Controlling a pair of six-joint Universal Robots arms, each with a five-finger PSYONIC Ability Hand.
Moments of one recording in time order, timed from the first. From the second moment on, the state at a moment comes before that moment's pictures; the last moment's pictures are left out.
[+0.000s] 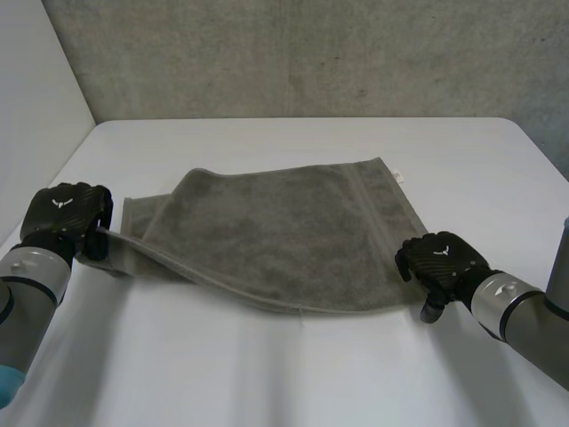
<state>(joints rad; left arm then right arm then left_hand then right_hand) 4.58 -1.69 -1.96 3.49 -1.53 3.37 1.75 -1.22 1.82 -0.08 1.19 2.61 1.41 1.49 1.54 1.51 1.46 0.49 0.50 0.55 0.49 0.29</state>
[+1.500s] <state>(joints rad) 4.60 -1.72 -1.98 3.54 -1.53 3.36 1.70 -0.97 1.64 -0.26 1.18 2.59 1.41 1.50 1.54 1.51 1.46 0.78 0.77 0.77 0.77 0.47</state>
